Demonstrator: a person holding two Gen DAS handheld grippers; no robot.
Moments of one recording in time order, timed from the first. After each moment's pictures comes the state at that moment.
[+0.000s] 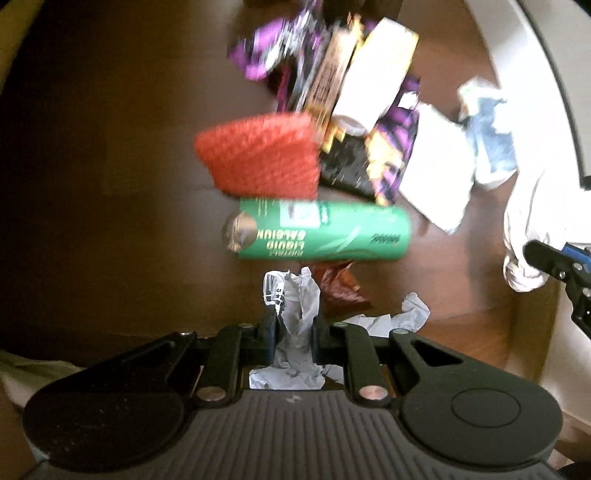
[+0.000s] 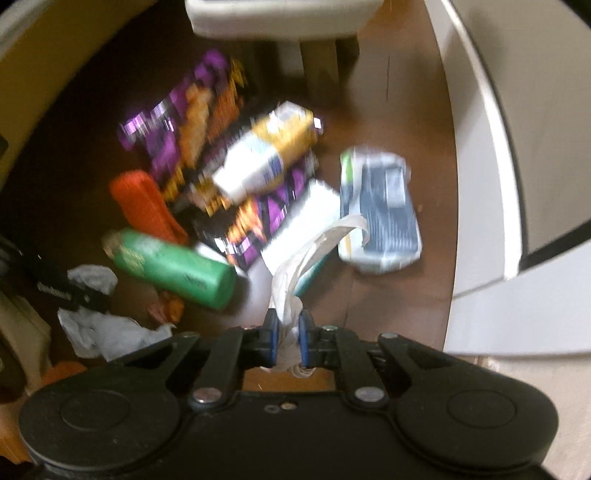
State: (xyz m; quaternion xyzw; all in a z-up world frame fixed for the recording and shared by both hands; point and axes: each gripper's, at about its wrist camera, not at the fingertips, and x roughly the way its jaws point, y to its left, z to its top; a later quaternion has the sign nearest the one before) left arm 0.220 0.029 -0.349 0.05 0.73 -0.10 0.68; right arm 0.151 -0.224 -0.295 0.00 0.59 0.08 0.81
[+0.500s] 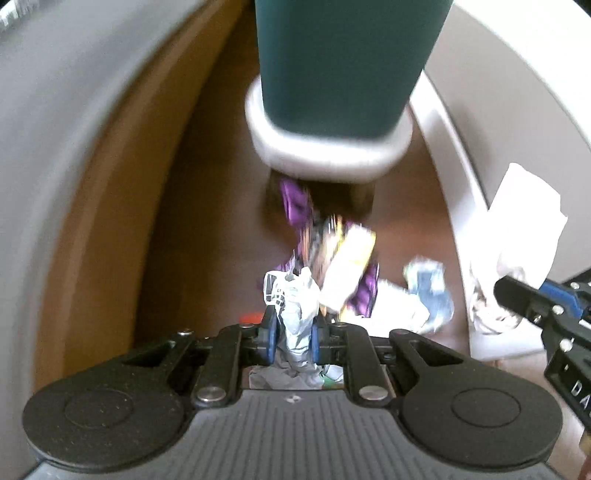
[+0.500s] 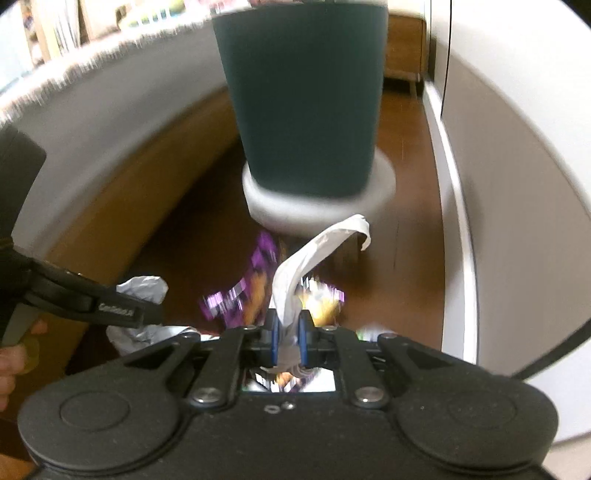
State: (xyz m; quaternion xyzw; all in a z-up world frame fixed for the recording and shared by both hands) left arm 0.241 0.000 -0.156 0.05 0.55 -0.06 0.83; right arm 0.158 -0.215 -0.135 0.01 0.41 0.12 0.90
